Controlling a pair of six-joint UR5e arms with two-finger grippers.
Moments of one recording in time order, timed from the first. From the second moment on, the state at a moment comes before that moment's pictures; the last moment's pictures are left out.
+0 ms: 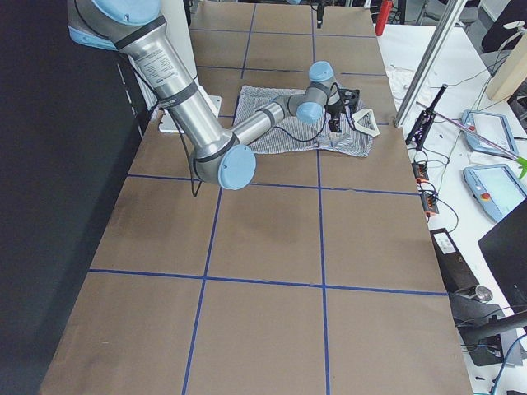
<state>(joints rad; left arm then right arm) -1.10 -1.97 -1.51 -1.99 -2.33 -0.86 0.83 -1.01 1.51 -1.02 1.86 1.44</state>
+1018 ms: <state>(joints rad) -0.90 -2.20 -1.12 -2.18 -1.96 -1.05 0.84 -1.14 1.63 -1.00 1.87 1.44</state>
